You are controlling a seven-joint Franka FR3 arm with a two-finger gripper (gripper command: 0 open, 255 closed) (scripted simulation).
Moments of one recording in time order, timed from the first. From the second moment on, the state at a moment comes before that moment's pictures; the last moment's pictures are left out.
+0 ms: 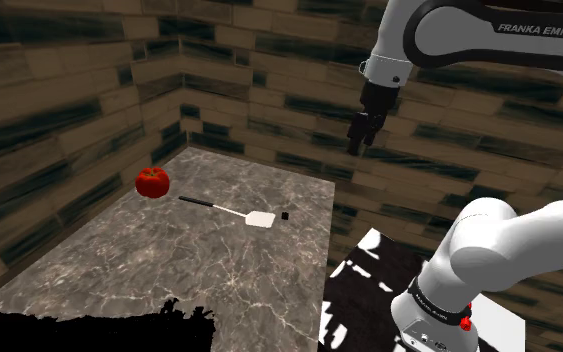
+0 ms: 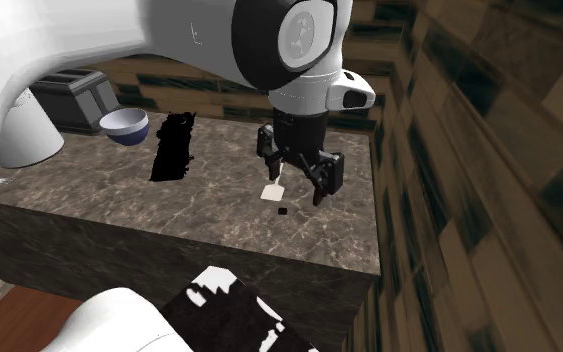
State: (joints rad) arm 0.02 -0.78 0.00 -2.41 0.02 1.64 0.00
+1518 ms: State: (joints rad) arm 0.16 -0.10 0.15 -2.21 0.03 2.15 -0.05
